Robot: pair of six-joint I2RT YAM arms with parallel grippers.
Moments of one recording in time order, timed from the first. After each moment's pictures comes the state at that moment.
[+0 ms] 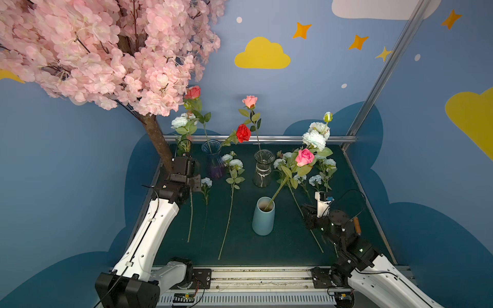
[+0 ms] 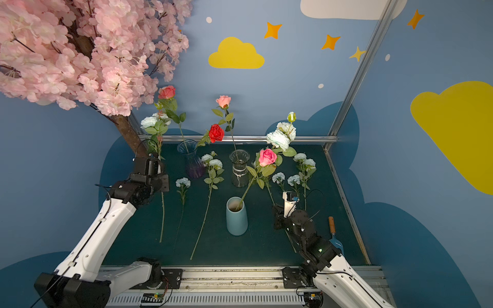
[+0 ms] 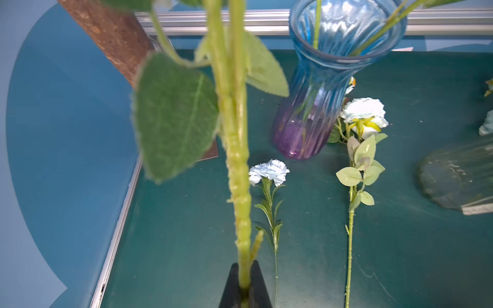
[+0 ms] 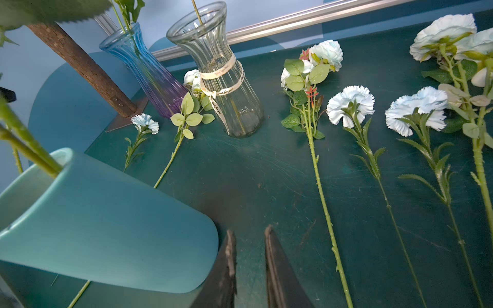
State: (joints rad) left arm -0.15 1.15 1.17 -0.84 -0.29 -0.18; right arm 0.68 0.49 0.40 -0.29 0.16 0.41
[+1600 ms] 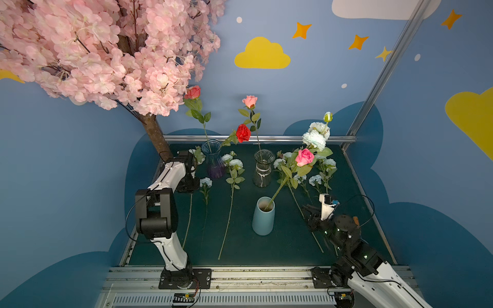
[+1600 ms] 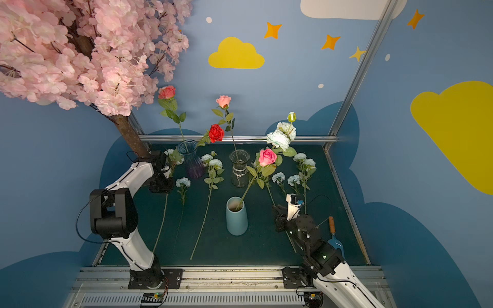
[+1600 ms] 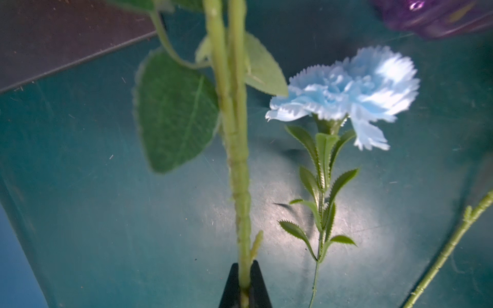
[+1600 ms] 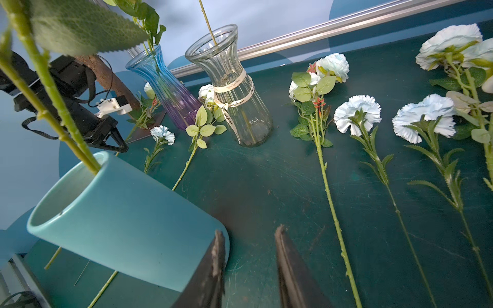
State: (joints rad) left arm 0.07 1.84 1.42 -1.03 -0.04 -0.02; right arm 0.67 0.38 0.36 -0.28 0.12 0.43
